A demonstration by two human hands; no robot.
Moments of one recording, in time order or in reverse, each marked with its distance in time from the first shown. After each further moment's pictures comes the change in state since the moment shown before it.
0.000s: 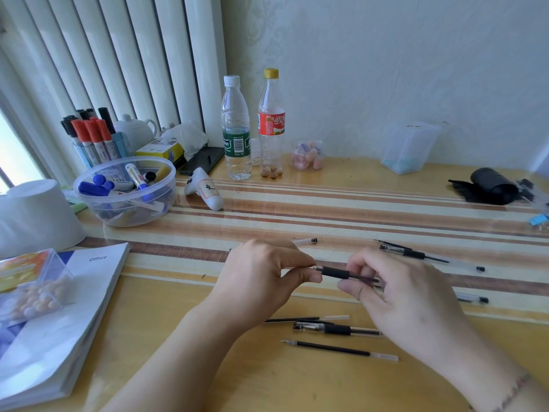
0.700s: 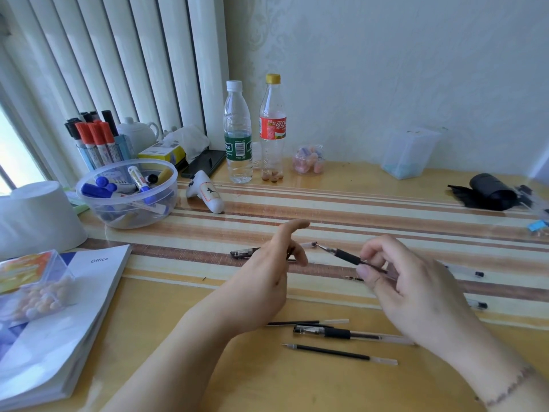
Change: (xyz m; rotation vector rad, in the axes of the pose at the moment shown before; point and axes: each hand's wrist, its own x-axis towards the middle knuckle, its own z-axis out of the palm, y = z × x) left_hand -0.003 0.005 -0.007 -0.094 -0.247 -0.170; right_hand 0.004 0.019 -0.001 0.036 0.038 0.009
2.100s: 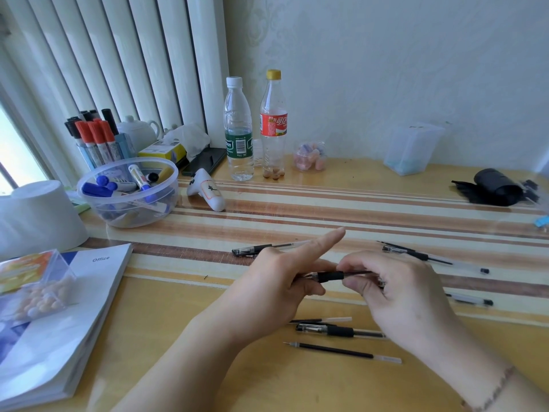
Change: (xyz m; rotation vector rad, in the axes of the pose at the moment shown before) left_hand -0.002 0.011 0.006 -0.113 0.039 0.153; right_hand 0.001 -0.011 0.017 0.134 0.088 -0.052
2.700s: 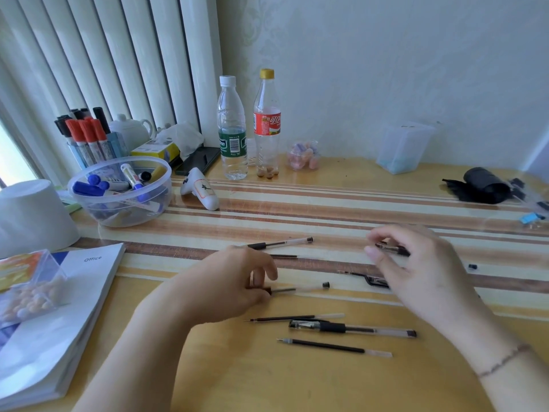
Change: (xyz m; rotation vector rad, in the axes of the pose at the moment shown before) left_hand -0.007 -0.017 -0.044 0.401 -0.326 -0.330; right_hand 0.009 0.026 -0.023 -0.101 0.029 0.185
